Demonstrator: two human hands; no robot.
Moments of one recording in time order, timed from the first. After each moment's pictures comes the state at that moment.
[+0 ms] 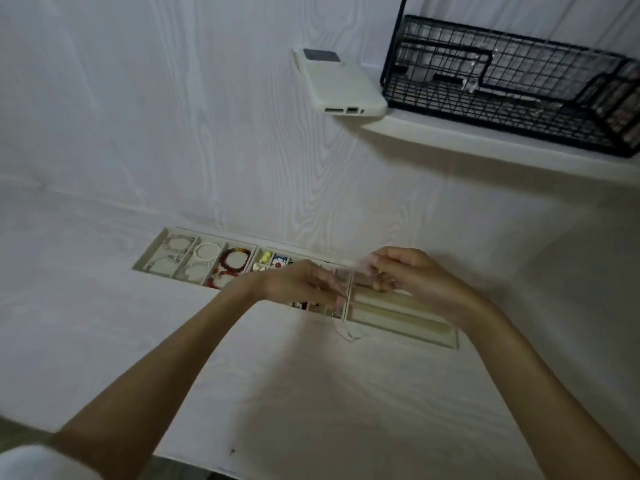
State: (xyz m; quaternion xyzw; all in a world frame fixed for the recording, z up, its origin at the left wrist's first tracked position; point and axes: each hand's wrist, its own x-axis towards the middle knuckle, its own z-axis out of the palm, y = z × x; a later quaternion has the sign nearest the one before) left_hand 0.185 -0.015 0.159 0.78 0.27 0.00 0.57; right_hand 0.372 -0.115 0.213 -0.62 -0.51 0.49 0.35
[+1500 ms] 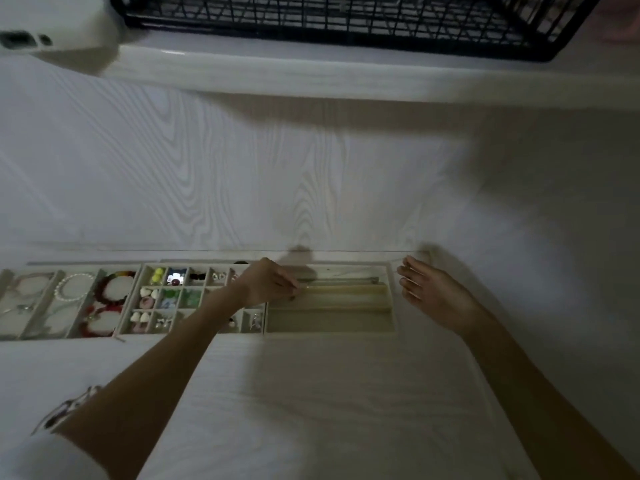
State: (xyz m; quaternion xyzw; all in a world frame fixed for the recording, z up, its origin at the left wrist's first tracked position) left_hand 0.329 0.032 0.043 0.78 0.36 -0.01 0.52; right_hand 0.559 -0.155 0.087 -0.62 -0.06 0.54 0.57
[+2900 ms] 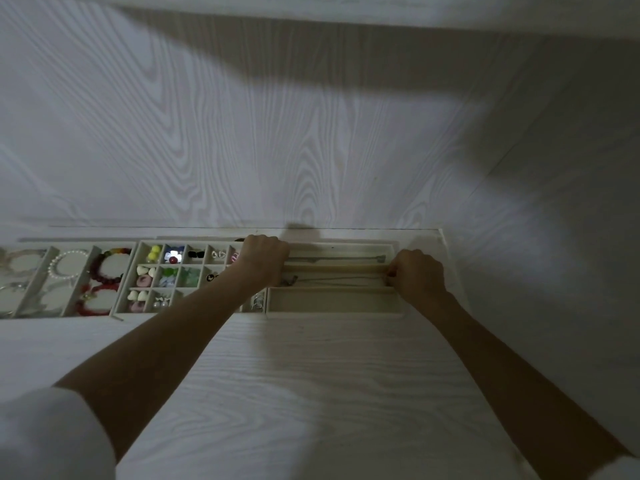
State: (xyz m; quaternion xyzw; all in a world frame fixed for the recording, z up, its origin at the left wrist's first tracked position) left_hand 0.348 0.023 0.053 0.92 0.32 -0.22 -0.06; right_hand 0.548 -0.129 0.029 -0.89 -0.45 0.10 -0.01
